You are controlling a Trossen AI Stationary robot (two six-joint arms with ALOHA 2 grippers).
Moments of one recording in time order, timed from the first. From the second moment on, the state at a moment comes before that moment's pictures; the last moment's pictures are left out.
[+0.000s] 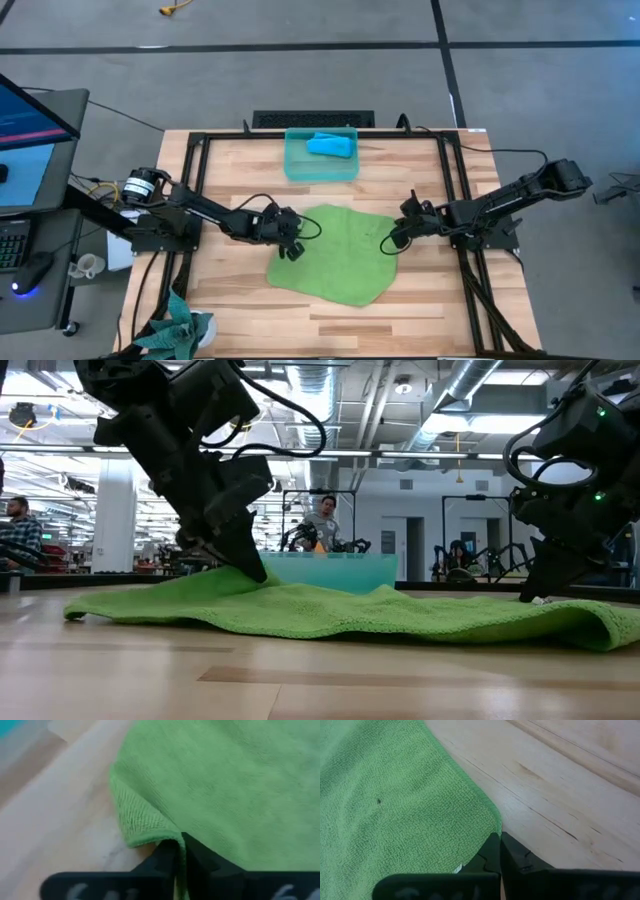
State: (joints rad) left arm -0.16 1.68 0.75 0.00 -0.40 -0.63; right arm 0.20 1.12 0.24 -0.20 0.37 0.93
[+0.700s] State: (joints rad) left arm -0.49 1.84 1.15 -0.33 -0.34 0.08; right arm 0.20 1.12 0.24 -0.20 0.37 0.93
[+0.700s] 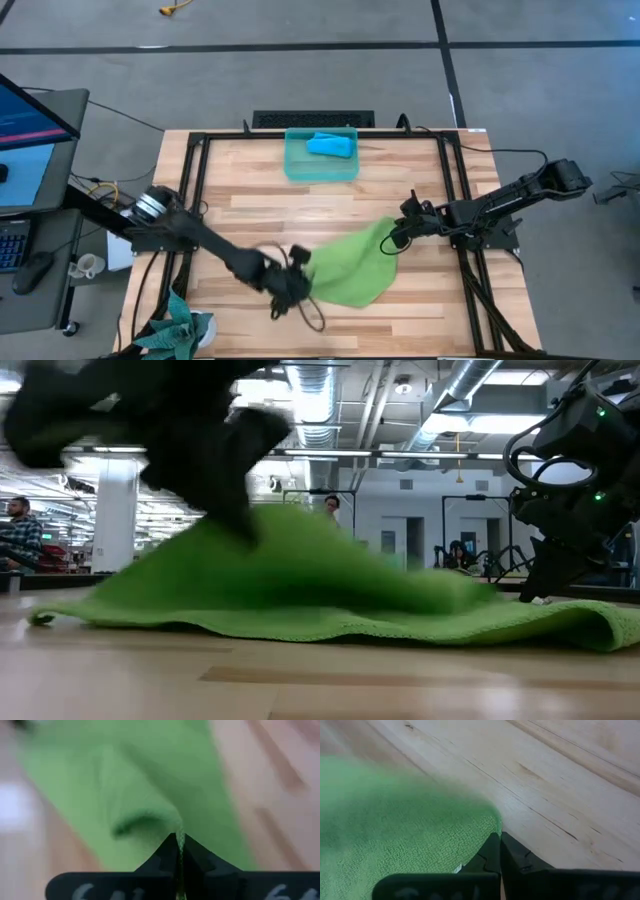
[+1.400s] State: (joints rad) left arm -0.45 1.98 1.26 -0.62 -0.43 -0.21; right arm 0.20 1.12 0.24 -0.20 0.37 0.93
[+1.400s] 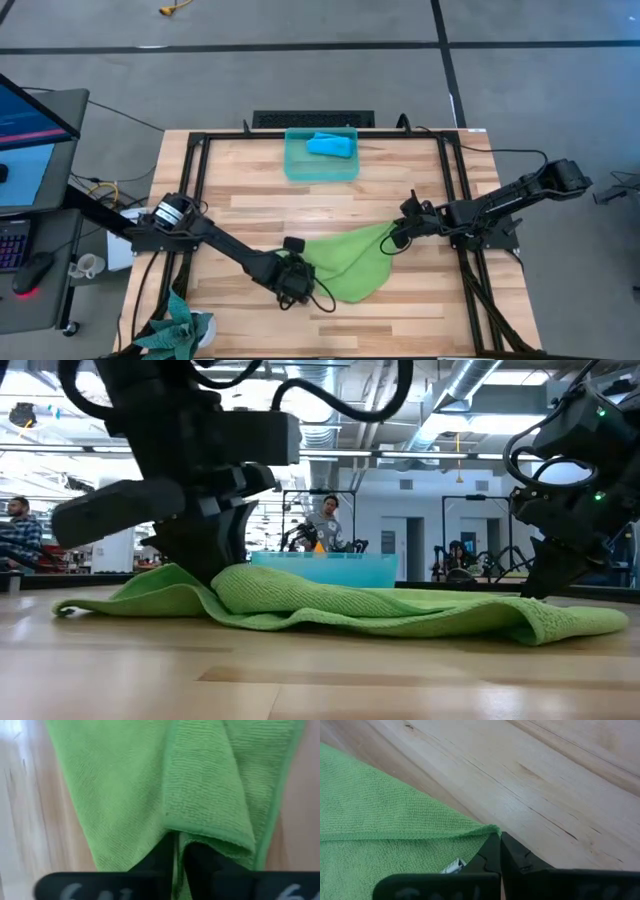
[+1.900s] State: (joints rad) left arm -0.43 1.98 1.44 -0.83 -0.47 -0.20; right arm 0.20 1.12 0.24 -0.20 0.37 0.93
